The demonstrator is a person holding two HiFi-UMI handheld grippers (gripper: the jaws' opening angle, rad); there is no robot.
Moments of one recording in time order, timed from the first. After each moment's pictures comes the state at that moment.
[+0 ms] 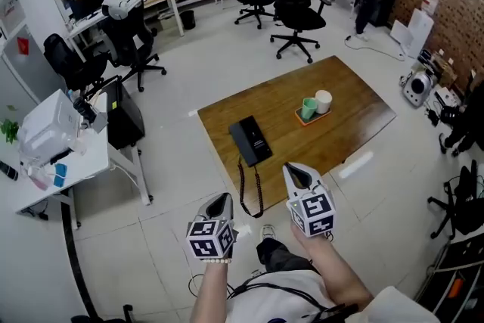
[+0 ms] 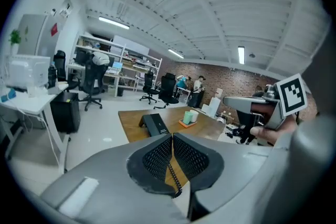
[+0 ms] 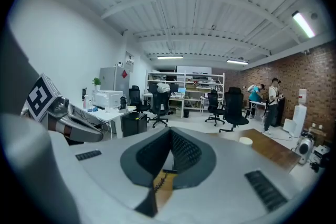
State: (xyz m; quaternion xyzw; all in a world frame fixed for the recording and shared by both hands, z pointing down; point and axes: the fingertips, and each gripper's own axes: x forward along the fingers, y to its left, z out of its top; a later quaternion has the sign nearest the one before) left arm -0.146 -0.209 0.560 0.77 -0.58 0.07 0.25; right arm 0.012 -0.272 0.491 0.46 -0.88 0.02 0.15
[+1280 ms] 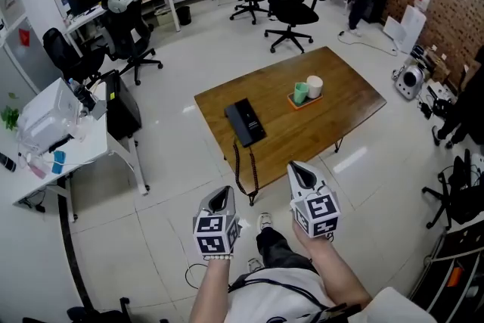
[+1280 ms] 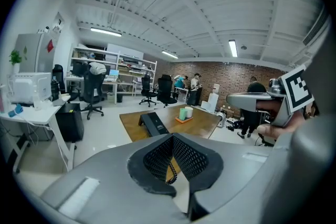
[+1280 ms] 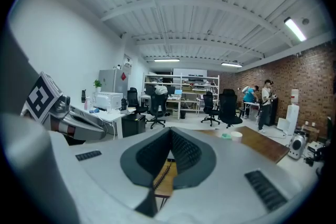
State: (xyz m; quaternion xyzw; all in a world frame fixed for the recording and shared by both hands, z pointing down) left arm -0.123 -0.145 0.550 0.78 -0.58 0.10 0.20; right arm 0.039 -0.190 0.486 0.48 -0.87 0.02 0.13
